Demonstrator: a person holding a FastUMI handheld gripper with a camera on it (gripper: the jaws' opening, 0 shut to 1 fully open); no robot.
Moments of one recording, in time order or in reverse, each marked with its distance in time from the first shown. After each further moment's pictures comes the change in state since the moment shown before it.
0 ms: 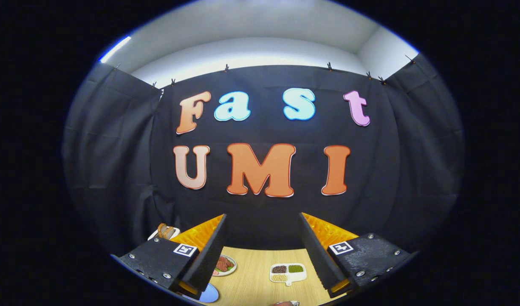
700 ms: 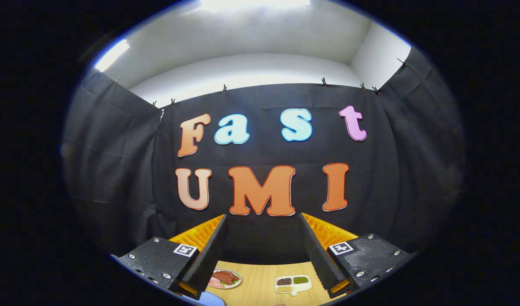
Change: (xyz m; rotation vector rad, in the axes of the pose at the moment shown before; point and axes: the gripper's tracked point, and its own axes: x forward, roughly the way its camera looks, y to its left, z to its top) arm -0.007 0.001 0.027 0.063 -0.097 0.005
